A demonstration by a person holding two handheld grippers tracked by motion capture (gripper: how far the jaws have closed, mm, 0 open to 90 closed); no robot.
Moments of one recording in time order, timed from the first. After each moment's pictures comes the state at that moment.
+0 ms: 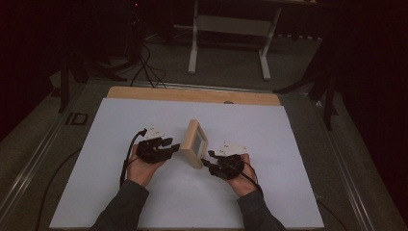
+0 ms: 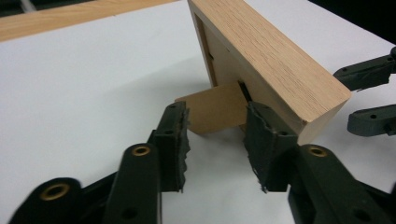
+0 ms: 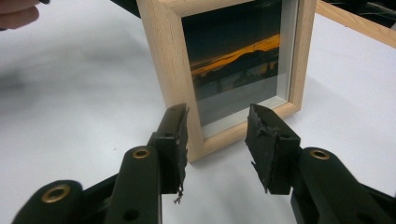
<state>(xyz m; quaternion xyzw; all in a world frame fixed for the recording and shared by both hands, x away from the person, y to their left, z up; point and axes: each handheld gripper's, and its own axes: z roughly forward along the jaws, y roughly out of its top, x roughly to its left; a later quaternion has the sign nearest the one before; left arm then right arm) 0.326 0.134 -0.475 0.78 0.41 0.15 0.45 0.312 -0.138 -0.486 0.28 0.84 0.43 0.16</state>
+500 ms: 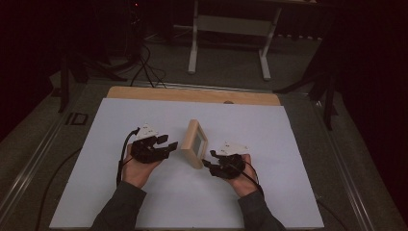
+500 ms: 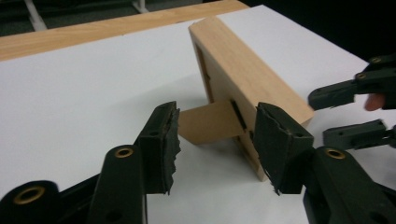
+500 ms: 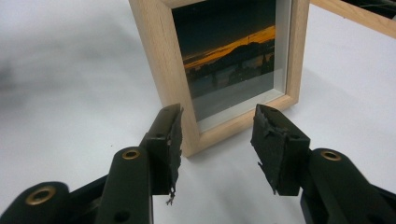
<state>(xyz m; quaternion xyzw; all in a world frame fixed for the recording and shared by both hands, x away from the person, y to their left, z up) 0.315 0.142 -0.457 0.76 0.41 0.16 0.48 0.314 -0.141 -0.488 0.29 0.84 0.42 0.15</state>
